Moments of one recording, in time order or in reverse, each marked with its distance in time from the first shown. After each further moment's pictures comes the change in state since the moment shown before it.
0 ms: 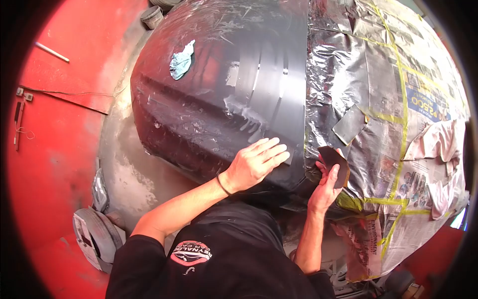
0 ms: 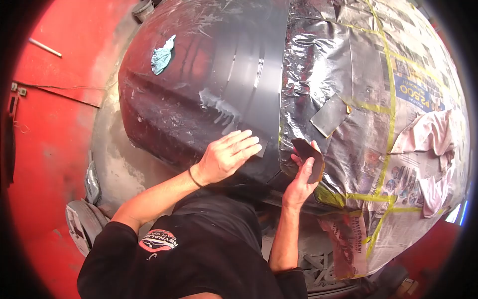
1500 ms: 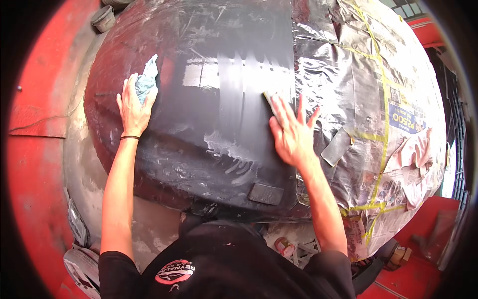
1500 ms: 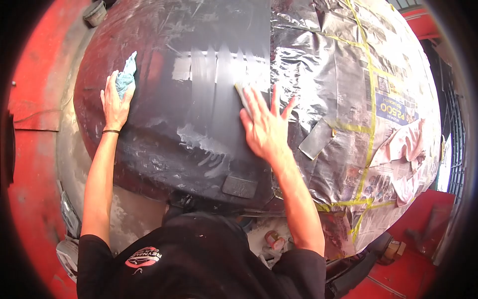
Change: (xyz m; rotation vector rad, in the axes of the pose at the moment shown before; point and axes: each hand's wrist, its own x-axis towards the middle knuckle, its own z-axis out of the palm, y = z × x) left_hand -0.018 -0.372 -0.134 0.454 0.271 -0.633; right_hand 0.151 0.021 0.160 -1.608 -0.666 -0.648
